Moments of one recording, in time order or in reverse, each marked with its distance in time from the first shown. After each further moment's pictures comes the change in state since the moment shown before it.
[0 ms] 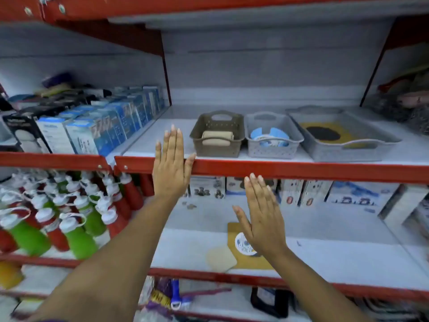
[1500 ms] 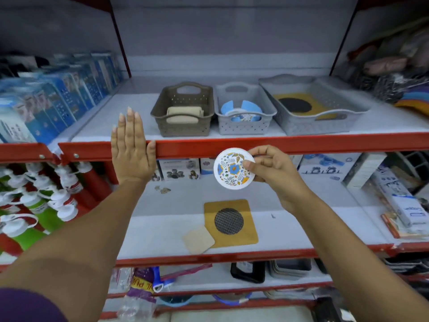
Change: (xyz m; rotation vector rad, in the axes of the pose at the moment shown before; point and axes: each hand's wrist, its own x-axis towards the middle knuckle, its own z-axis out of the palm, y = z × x) left_hand 0.005 -0.010 0.032 0.054 0.144 -0.024; right_hand 0.062 0.036 -0.093 1.069 -0.233 0.790
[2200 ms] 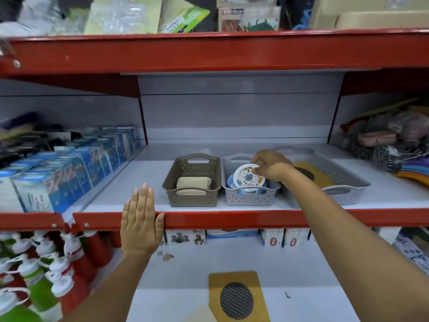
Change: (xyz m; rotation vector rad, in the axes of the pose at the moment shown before) left_hand -0.003 -0.008 0.011 -0.020 0.058 0.047; right_hand 0.178 -0.082 -0.025 -1.064 0.064 -0.028
